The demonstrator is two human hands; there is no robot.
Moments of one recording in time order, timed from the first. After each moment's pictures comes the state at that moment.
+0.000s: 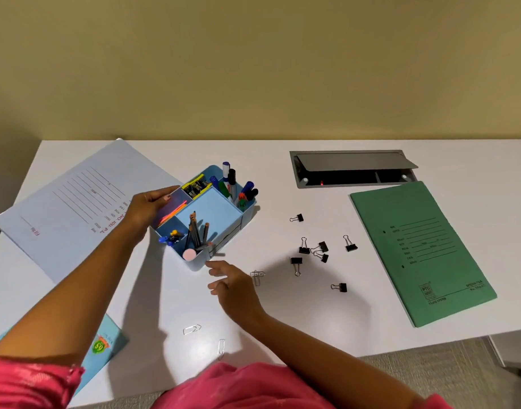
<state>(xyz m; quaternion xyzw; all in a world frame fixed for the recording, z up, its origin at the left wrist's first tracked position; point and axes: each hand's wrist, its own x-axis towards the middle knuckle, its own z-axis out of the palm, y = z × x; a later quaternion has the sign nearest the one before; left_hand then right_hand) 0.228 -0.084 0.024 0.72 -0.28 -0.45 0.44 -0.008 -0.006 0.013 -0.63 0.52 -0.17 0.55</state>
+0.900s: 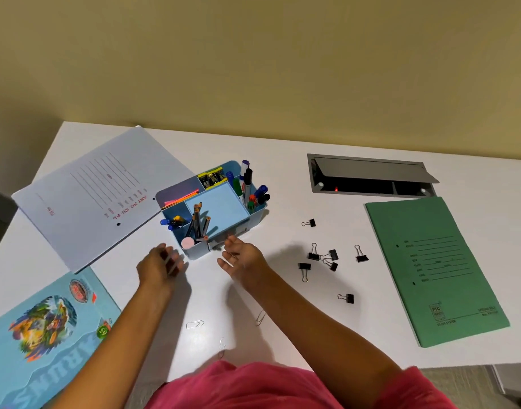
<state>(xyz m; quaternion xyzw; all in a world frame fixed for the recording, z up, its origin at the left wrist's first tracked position) 0.157 0.005 0.008 0.60 0.18 -0.48 0.62 0.022 -0.076 0.003 -0.10 0.53 -0.19 0.82</state>
